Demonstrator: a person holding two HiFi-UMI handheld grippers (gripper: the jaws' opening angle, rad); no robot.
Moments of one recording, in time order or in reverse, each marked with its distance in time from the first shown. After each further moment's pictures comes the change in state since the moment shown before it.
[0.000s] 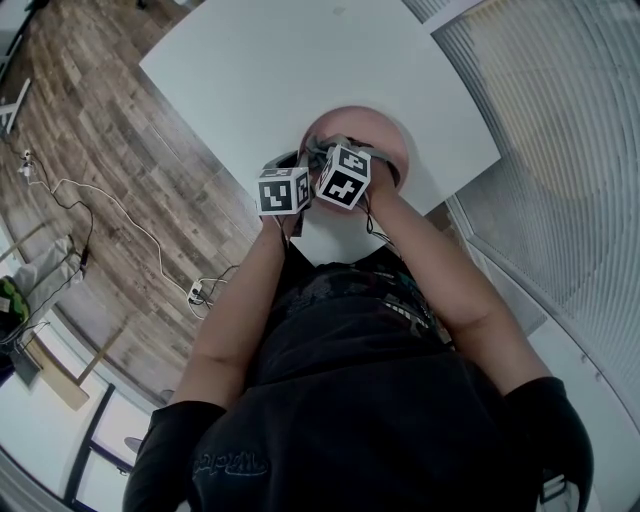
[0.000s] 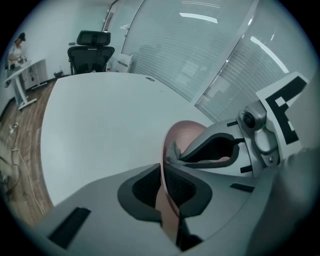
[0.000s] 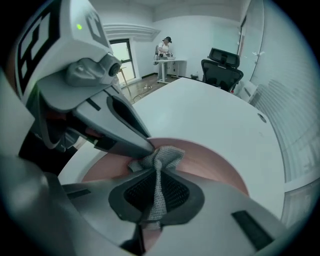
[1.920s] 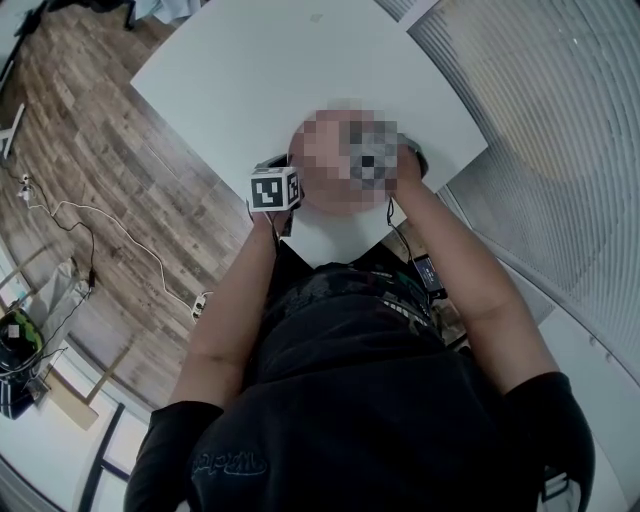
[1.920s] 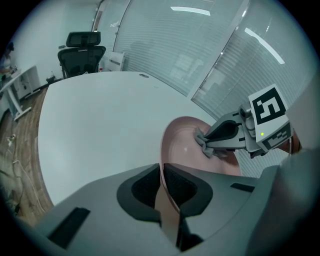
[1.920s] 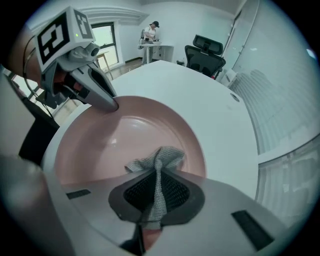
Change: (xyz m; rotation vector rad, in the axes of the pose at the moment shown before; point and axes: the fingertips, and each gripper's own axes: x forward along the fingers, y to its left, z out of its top) left arm -0.001 -0.004 0.004 0.087 0.043 0.002; right arm -0.039 -0.067 -0.089 0.076 0.157 -0.172
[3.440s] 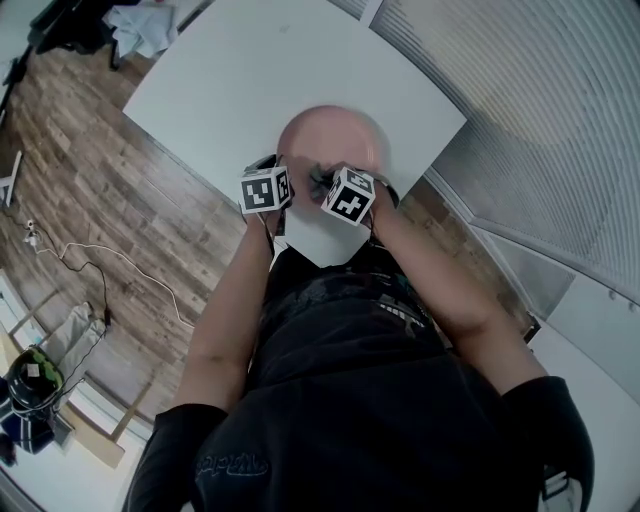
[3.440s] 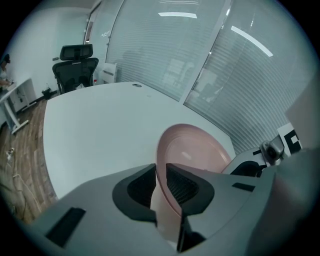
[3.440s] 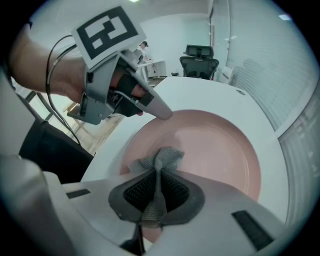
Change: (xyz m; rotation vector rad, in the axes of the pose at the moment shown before) left arm -0.016 -0.006 0.007 0.092 -0.057 0.002; right arm -0.022 0.127 0.017 0.178 -0.163 0.169
